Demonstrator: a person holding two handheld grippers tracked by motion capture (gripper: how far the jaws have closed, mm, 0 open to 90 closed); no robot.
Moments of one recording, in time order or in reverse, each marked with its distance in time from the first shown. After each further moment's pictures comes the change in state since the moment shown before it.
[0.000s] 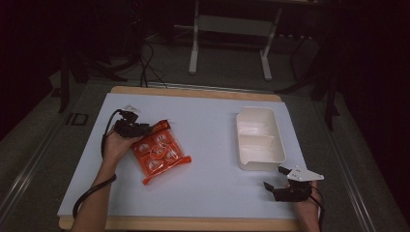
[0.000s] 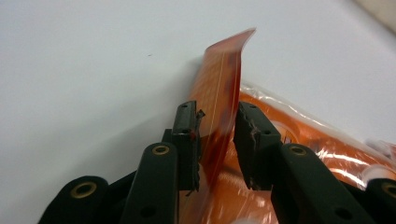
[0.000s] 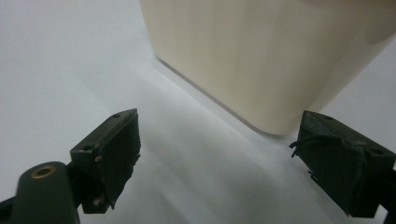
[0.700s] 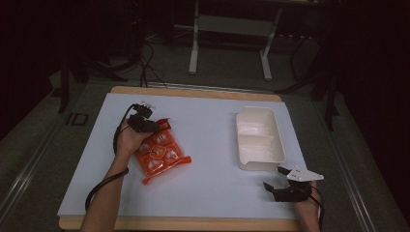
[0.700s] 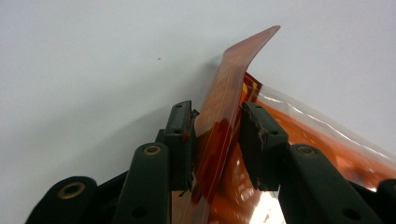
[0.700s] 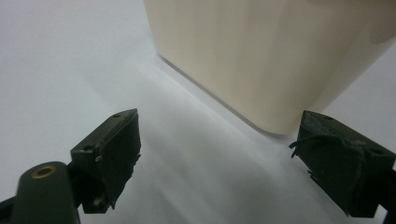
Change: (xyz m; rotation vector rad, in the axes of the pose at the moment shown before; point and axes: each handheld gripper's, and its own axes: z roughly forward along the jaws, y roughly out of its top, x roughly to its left) left arm -0.016 0.027 0.028 0.133 0.148 0.019; right arm 0.000 0.000 0.000 0.002 0.010 -0.007
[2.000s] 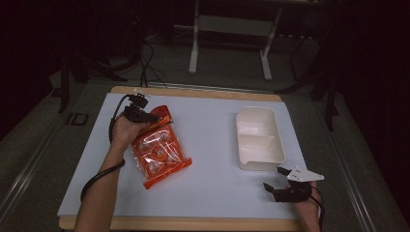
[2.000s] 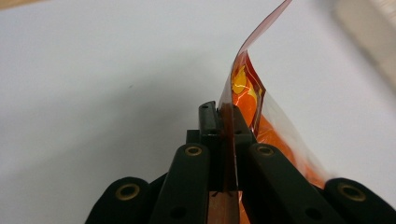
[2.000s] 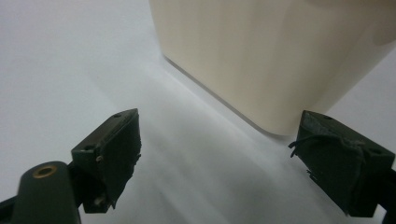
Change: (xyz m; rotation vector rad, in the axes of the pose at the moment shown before) left arm 0.010 0.024 -0.043 -0.040 -0.198 -0.069; right arm 0.000 0.000 -0.001 -0.009 0.017 -0.009
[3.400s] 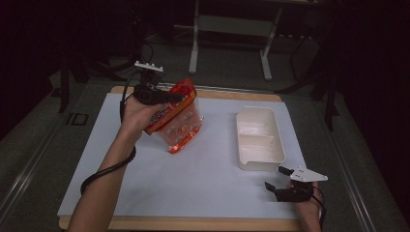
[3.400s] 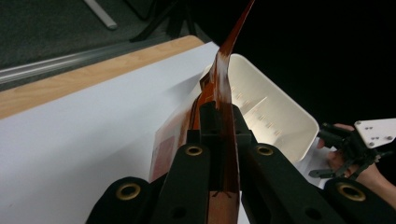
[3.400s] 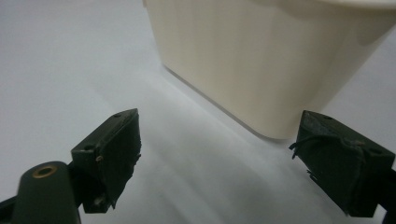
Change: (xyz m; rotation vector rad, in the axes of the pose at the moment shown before) left arm -0.094 0.063 -0.073 -0.240 -0.255 0.087; right arm -0.003 -0.001 -0.004 -0.043 0.012 0.030
